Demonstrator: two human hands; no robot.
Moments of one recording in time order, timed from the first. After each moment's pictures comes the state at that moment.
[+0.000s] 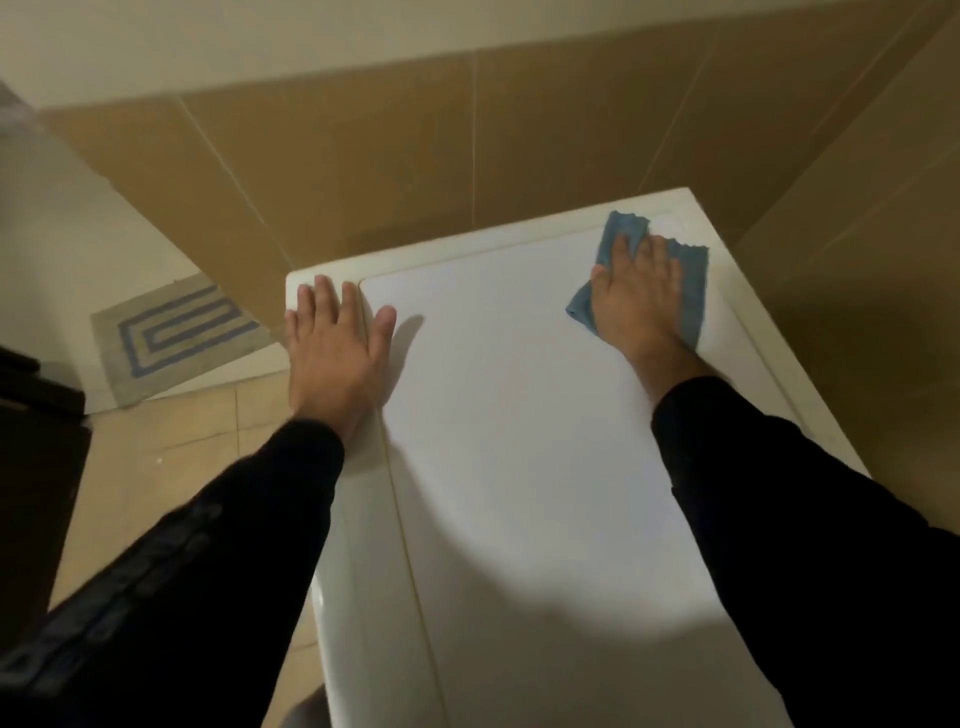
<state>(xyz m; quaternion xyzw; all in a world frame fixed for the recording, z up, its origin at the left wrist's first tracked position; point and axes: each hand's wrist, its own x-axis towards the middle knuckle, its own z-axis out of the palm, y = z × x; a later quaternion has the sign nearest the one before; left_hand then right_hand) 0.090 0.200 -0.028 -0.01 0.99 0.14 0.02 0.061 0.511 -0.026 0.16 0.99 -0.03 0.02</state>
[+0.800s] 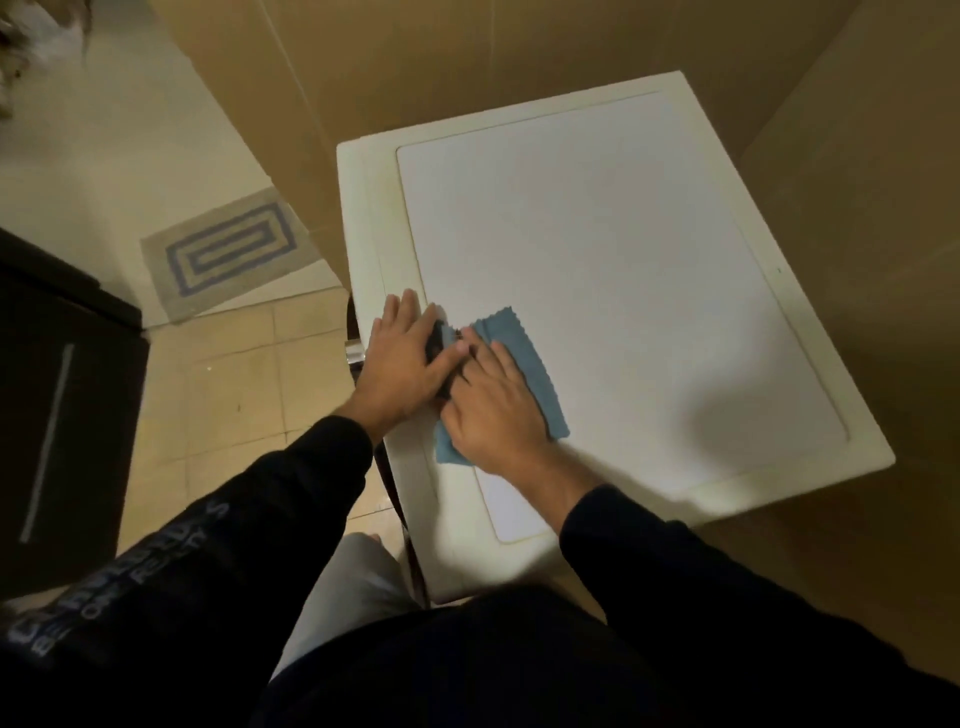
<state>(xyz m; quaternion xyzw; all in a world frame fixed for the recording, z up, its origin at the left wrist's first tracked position) 0.285 0.187 -0.012 0.16 0.96 0.23 0.10 0.356 0.326 -0.022 -0.14 0.99 -0.07 0.06</state>
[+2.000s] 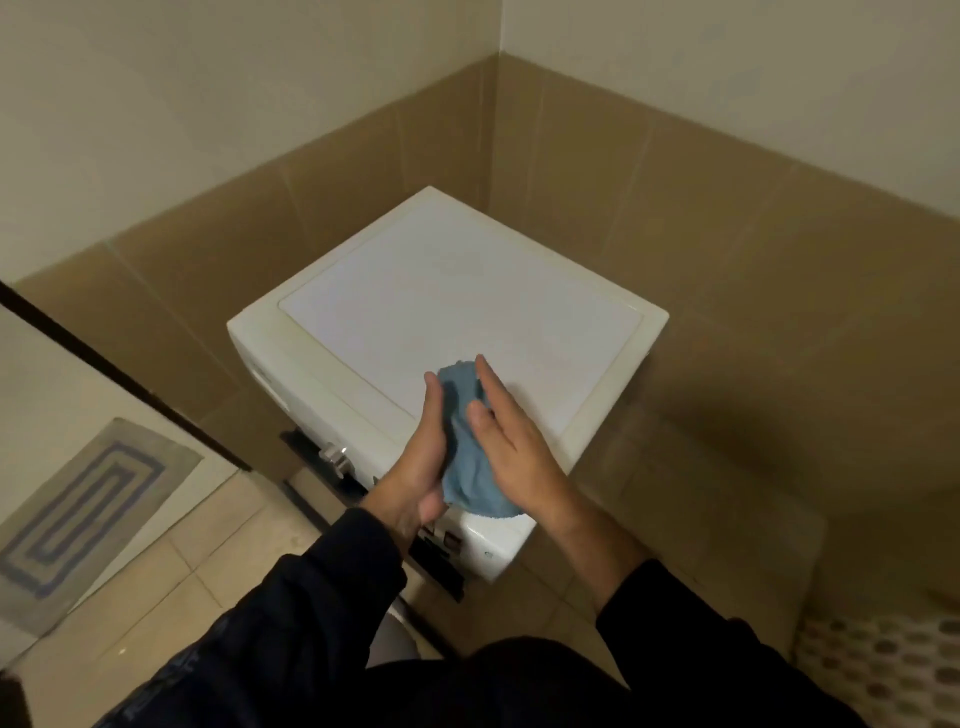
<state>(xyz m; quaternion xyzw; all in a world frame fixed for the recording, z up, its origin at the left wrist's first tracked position) 0.387 0.168 0.110 0.02 0.47 0.67 0.57 0.478 0.247 0.115 0.24 0.76 -0.59 -0.12</state>
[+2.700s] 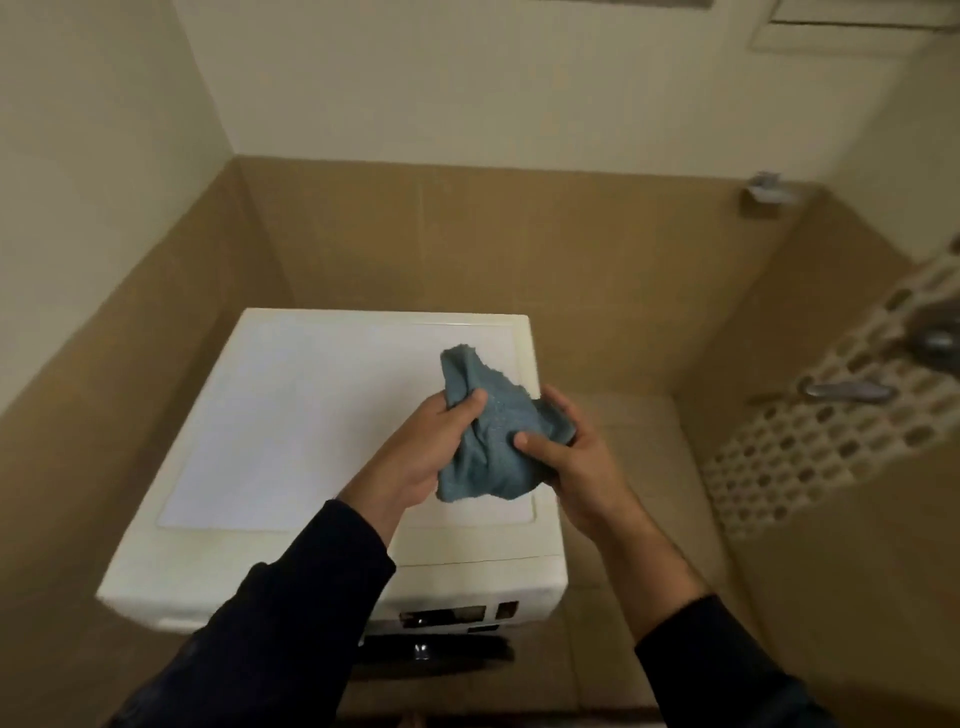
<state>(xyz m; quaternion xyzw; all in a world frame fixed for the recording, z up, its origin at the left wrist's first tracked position) 0.289 0.219 0.199 0.41 0.54 0.39 0.63 0.464 0.218 0.163 0.44 0.37 -0.67 -0.47</state>
